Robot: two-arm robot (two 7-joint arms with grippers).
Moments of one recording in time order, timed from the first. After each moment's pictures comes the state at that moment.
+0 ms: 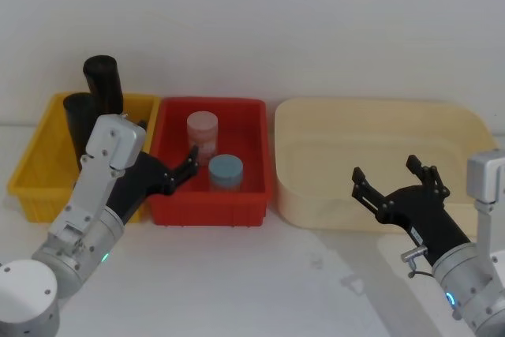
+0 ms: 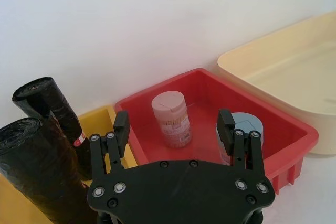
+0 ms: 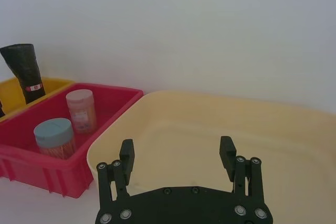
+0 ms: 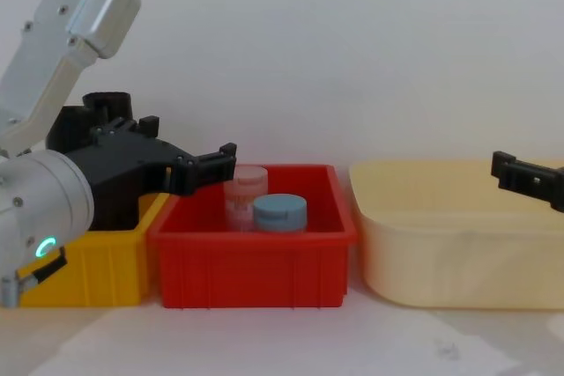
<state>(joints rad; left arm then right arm) -0.24 0.38 0.45 -1.63 -0.20 0.01 -0.01 -0.01 0.34 -0.23 -1.77 0.29 0.03 0.07</state>
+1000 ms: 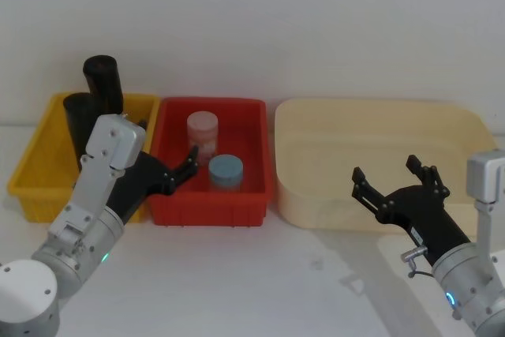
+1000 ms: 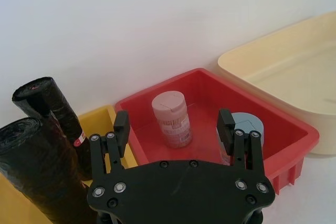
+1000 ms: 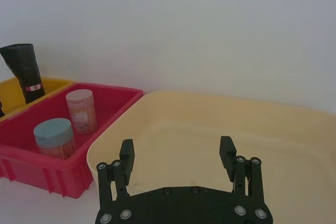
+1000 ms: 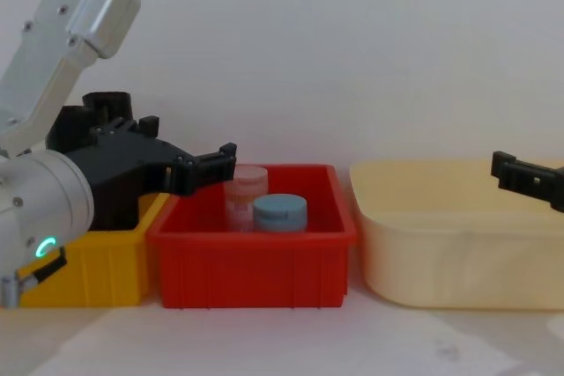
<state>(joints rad) -0.24 0.38 0.45 -1.63 -0.20 0.01 -0.01 -0.01 0.34 -0.23 -1.77 0.29 0.03 0.07</state>
